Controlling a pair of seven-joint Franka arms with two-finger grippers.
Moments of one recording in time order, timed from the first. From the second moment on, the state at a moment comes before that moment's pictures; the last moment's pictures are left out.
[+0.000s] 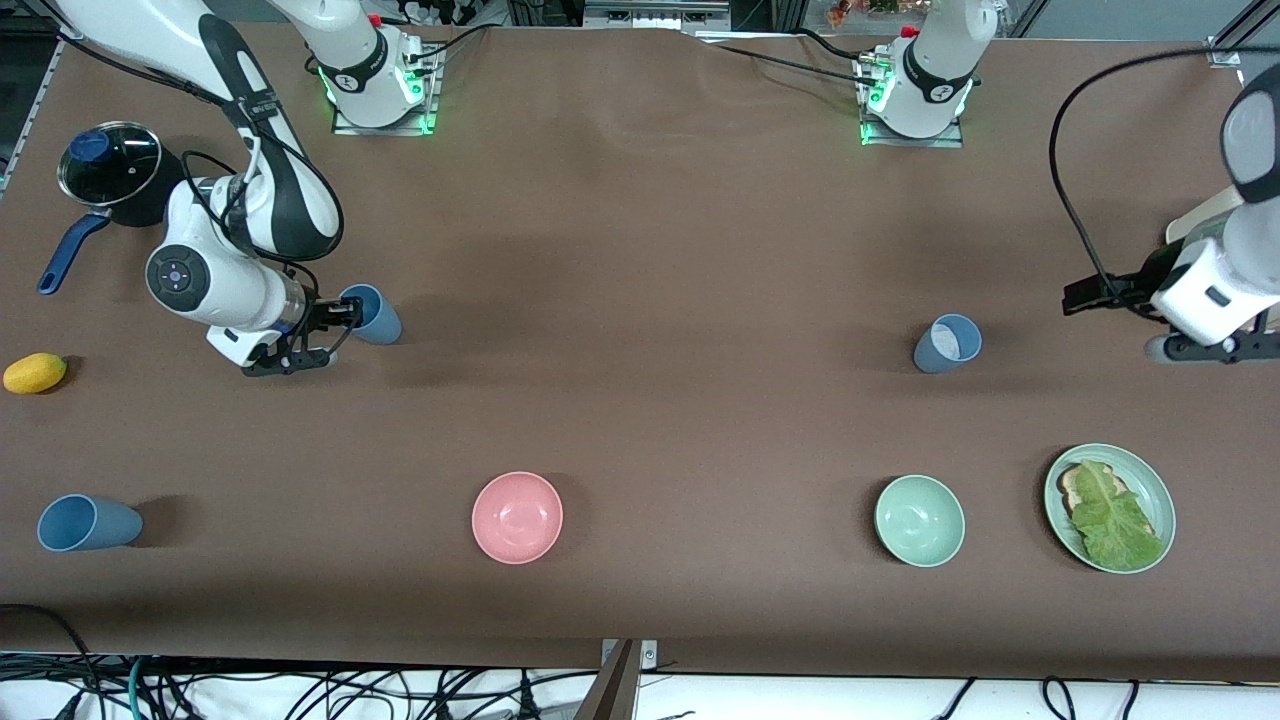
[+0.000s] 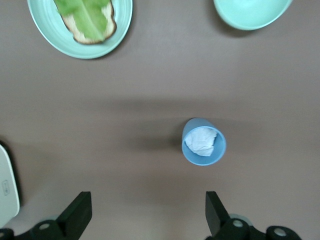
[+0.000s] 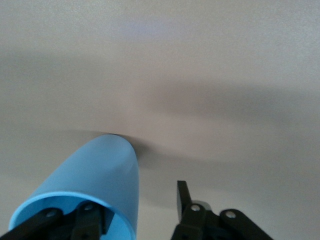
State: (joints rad) left arm 0.11 0.18 -0.02 -1.74 0.04 1.71 0.03; right arm 0.04 0.31 0.03 -2.16 0.01 2.25 -0.09
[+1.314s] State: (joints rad) left arm 0.13 0.33 -0.09 -2.10 -0.06 2.22 0.05; right arm 0.04 0.31 0.03 -2.16 0.01 2.25 -0.09
